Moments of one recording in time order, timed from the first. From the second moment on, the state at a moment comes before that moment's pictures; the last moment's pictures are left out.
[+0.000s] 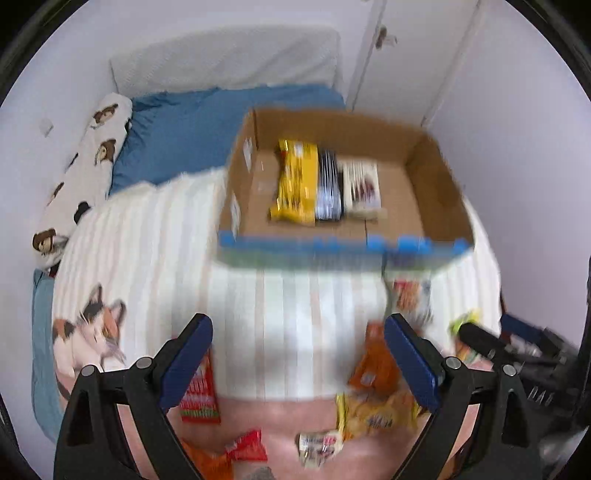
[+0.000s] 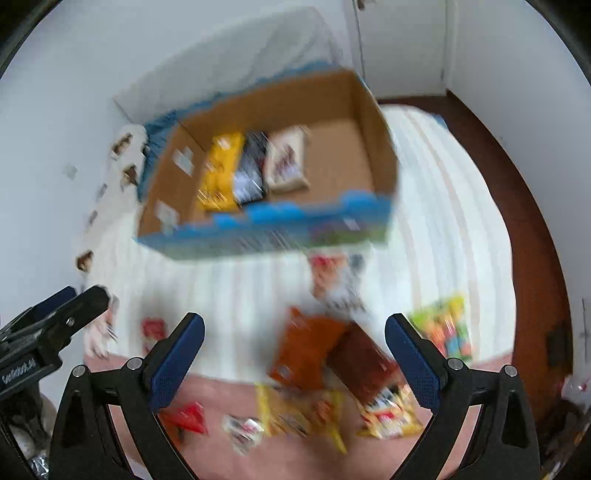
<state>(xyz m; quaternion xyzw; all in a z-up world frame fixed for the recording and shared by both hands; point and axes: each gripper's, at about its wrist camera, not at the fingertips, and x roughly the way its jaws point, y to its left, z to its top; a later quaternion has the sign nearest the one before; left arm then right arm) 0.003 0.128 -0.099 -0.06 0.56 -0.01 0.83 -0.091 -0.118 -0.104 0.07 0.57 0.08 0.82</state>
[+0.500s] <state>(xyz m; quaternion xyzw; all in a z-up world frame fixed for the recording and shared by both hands) 0.010 0.045 -0.254 0.01 0.67 -0.05 0.74 -0.086 -0.118 -0.253 -0.09 0.67 0.12 0.72</state>
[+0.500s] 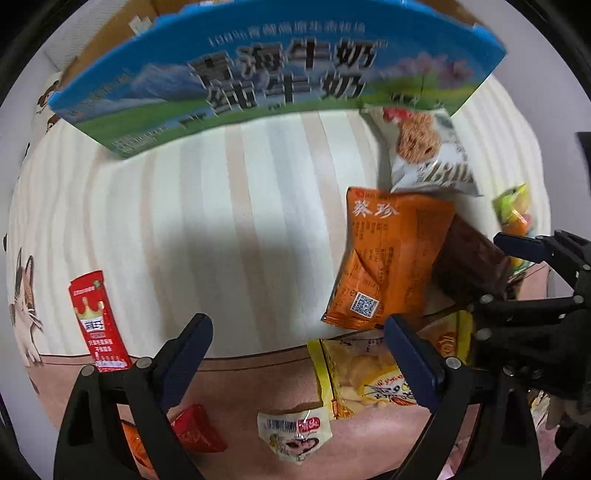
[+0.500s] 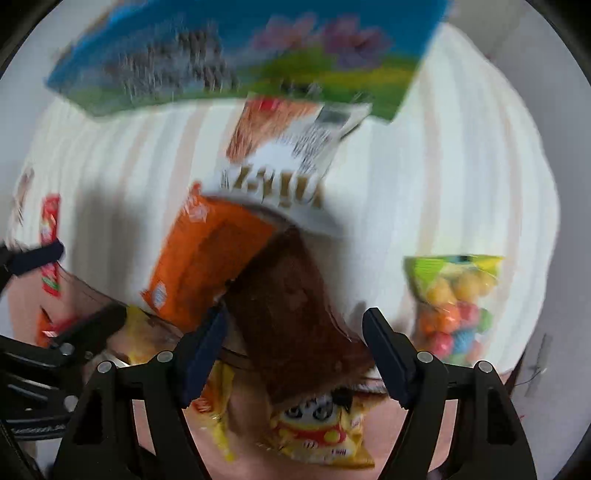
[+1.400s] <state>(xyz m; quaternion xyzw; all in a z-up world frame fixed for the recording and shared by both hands) 0.043 0.016 -0.292 0.00 0.69 -0.05 0.72 -0.120 -0.227 -0.273 0.23 0.67 0.04 0.71</state>
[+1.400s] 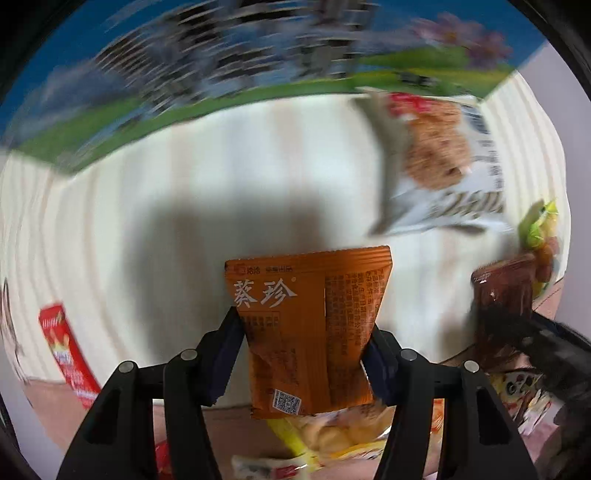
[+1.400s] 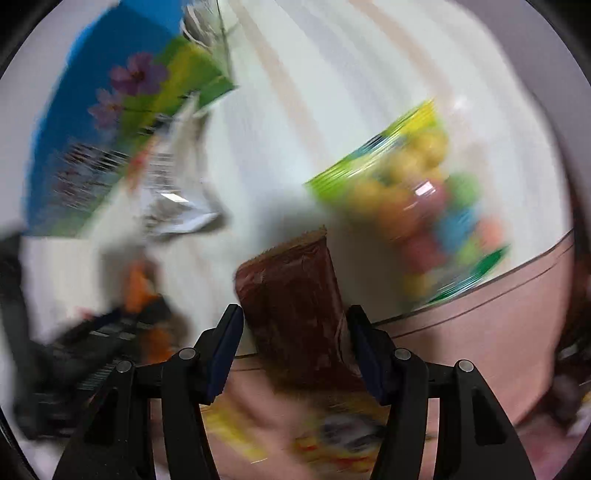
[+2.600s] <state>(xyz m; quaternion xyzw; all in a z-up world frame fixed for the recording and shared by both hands) -0.015 0.122 -0.148 -0.10 0.60 -0.06 0.79 -0.099 -0.148 -0.147 0.11 0.60 0.10 0.78</state>
